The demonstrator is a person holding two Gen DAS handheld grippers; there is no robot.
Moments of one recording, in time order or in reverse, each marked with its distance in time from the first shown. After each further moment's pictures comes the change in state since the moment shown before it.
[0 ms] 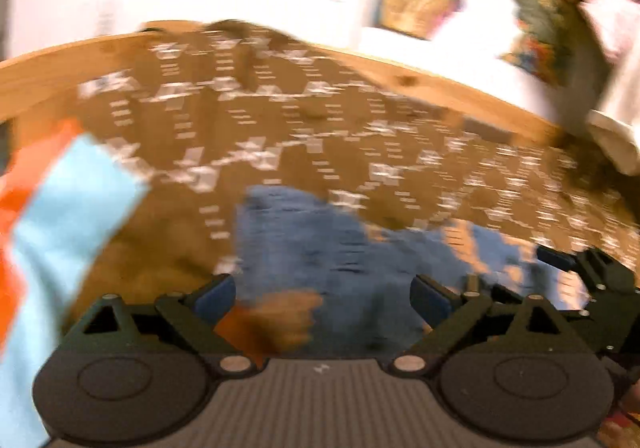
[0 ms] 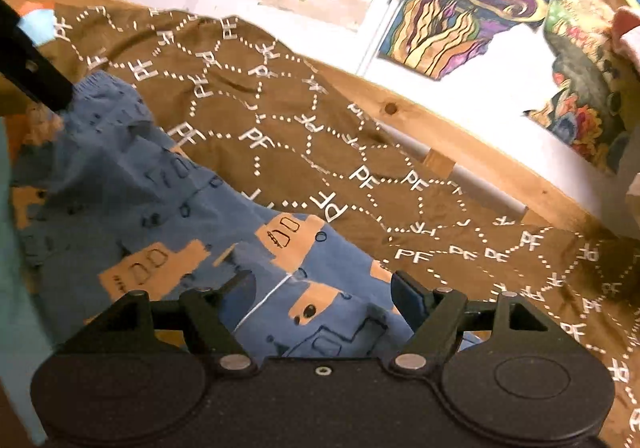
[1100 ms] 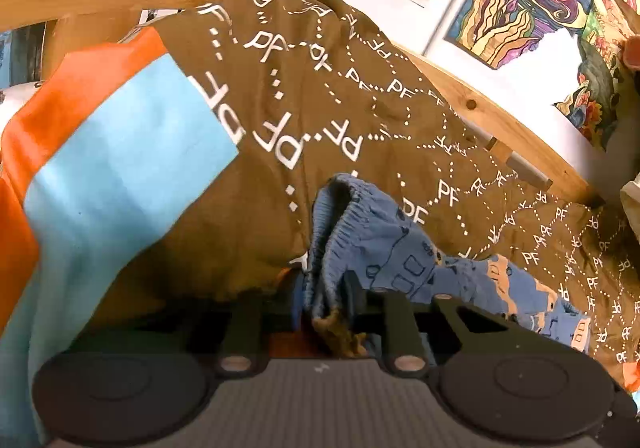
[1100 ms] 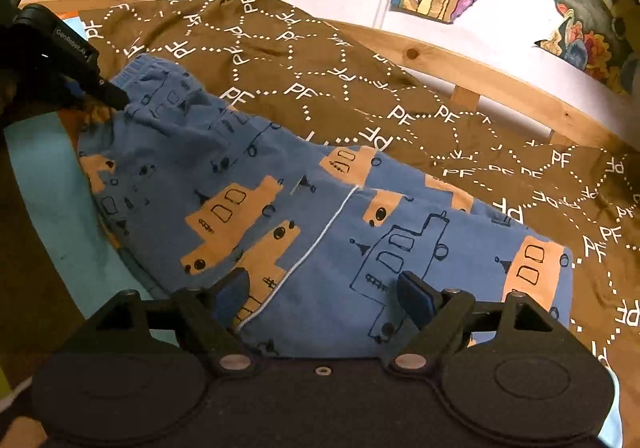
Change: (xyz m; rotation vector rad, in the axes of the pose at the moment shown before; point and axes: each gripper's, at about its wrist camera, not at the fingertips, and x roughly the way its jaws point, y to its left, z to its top) left arm 0.033 0.050 -0.003 -0.224 0.019 -0.050; right arm -0.038 0.022 -0.029 0.147 0.097 0.102
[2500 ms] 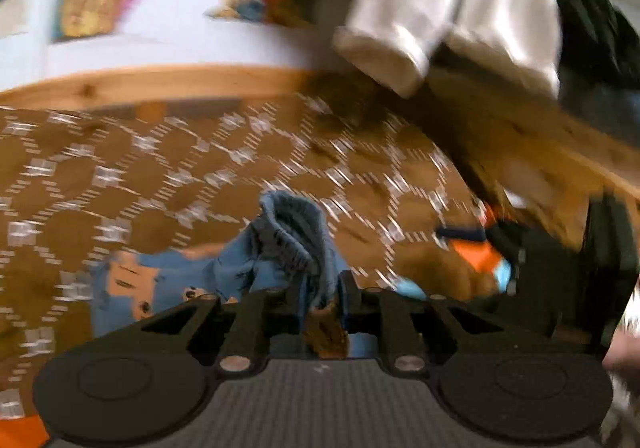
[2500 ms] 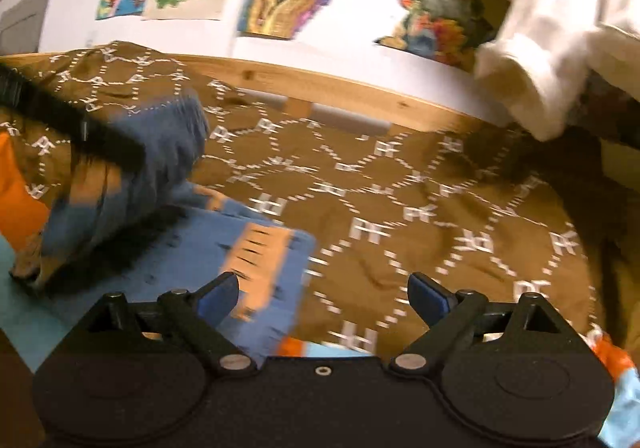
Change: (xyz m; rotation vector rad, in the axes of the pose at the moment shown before) left arm 0.032 -0.264 -0.076 0.639 0.101 -0.516; right arm -0.070 -0.155 -0.030 0.115 -0.054 -0.224
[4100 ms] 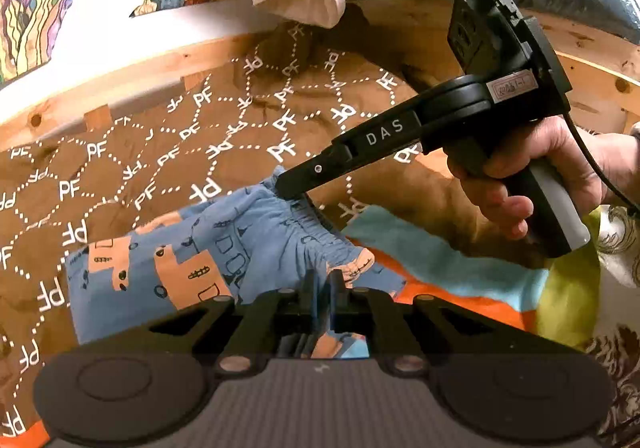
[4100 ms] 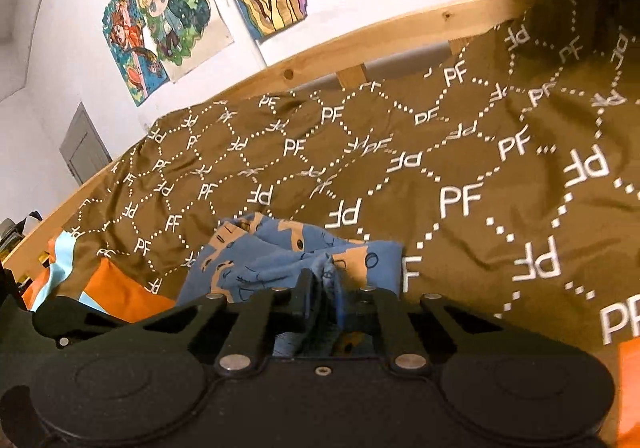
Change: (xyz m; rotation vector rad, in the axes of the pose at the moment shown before) left arm 0.007 -0.039 -0.031 0.240 0.095 0.029; right arm 0.049 -0.058 0.031 0.444 0.159 0.503
